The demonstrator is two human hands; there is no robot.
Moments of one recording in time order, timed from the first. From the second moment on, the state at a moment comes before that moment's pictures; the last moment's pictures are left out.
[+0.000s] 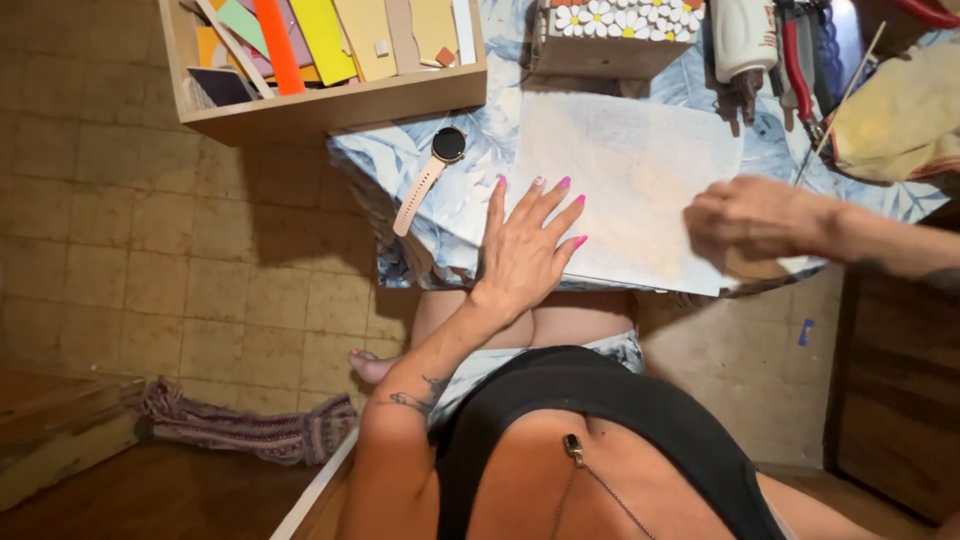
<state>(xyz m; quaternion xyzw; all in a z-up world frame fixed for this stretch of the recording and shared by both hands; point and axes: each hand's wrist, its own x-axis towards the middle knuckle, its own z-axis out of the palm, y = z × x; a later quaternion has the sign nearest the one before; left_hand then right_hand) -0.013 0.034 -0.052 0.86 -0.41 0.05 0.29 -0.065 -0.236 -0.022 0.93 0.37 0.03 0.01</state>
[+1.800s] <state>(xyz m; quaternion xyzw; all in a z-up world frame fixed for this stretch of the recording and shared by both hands) -0.019 0.008 -0.005 0.71 -0.33 -0.01 0.63 -0.055 -0.141 0.028 0.87 0.11 0.10 -0.47</state>
